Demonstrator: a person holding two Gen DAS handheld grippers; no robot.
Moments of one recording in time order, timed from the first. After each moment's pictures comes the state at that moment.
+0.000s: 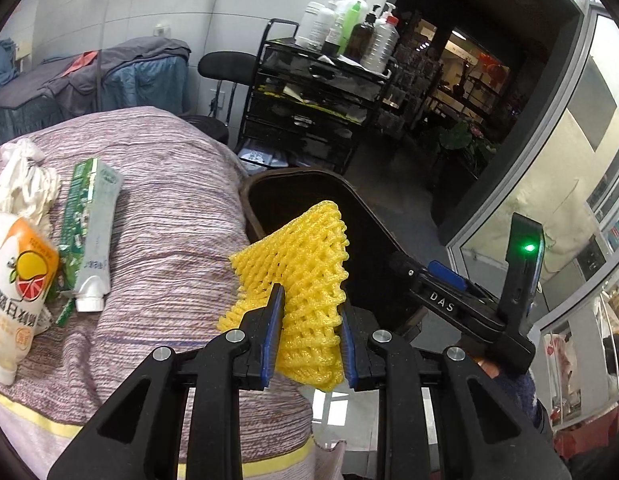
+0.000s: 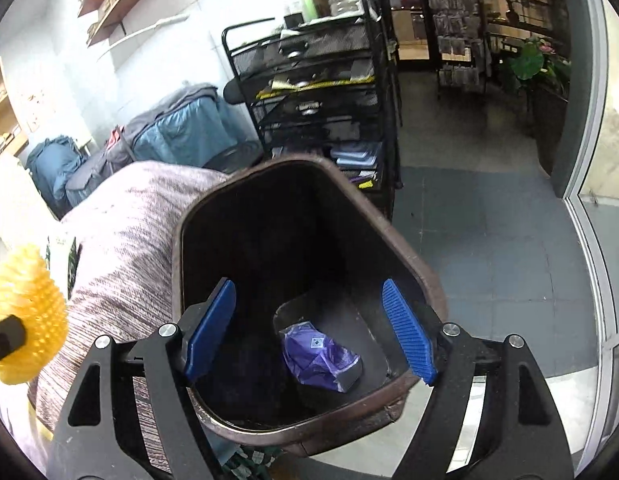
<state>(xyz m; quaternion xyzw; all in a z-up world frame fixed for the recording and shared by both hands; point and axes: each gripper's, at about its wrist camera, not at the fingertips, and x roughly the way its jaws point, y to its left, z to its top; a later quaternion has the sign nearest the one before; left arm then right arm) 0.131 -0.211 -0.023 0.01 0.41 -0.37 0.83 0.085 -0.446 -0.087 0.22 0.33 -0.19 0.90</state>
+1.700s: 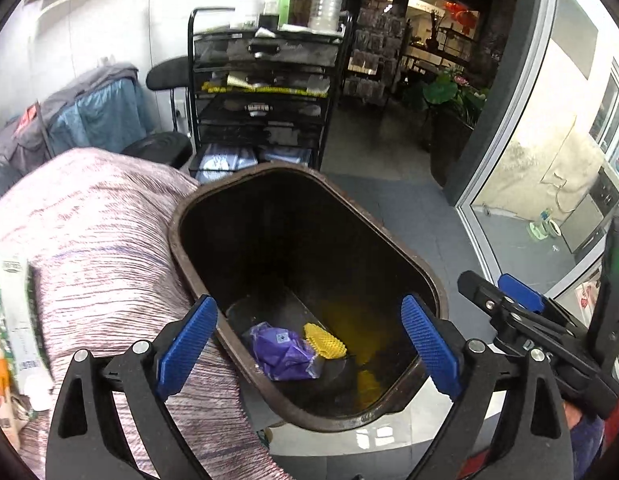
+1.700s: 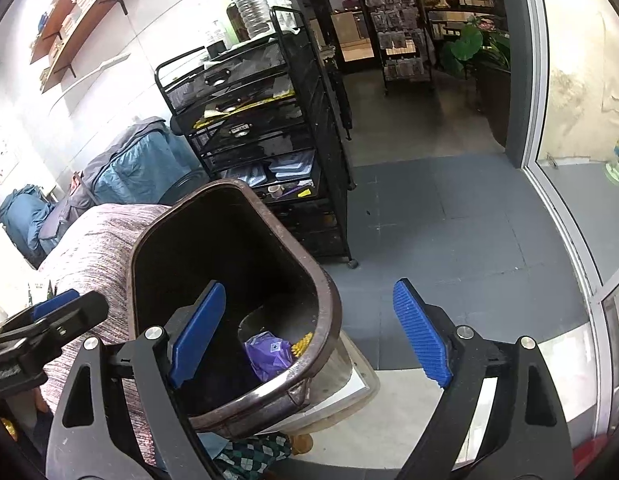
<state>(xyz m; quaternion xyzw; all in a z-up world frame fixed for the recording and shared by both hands) 0.141 -0.298 -0.047 0.12 0.39 -0.40 0.82 0.034 -0.482 -0.086 0.26 0.31 -0.27 0.87</state>
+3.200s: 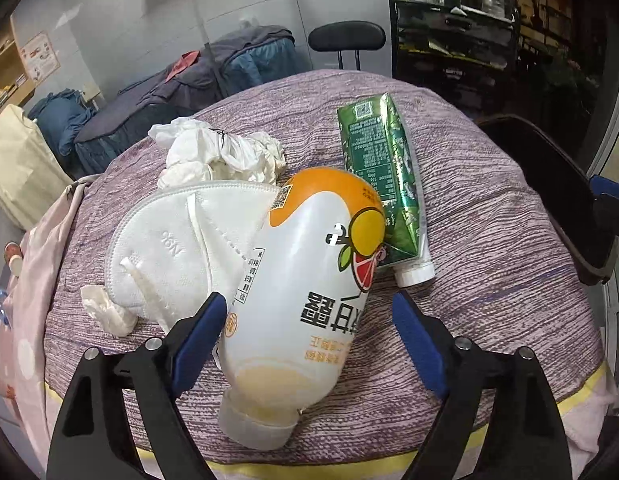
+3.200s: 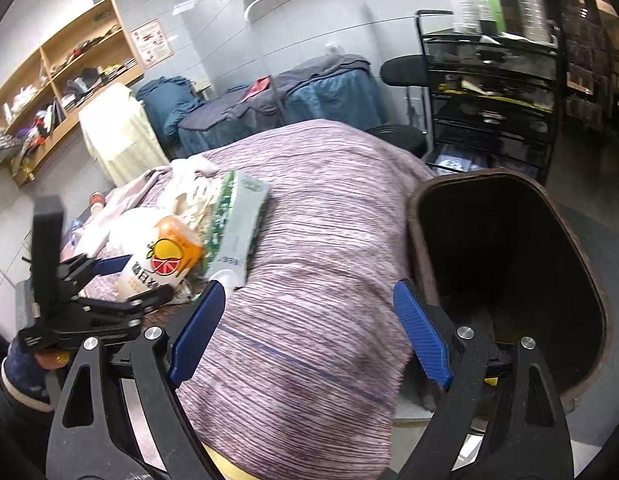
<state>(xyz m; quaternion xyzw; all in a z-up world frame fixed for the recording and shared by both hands) 0.214 -0.061 -0.069 0.20 0.42 -0.18 0.87 0.155 -0.275 -0.046 0.15 0.35 0.04 0.92</state>
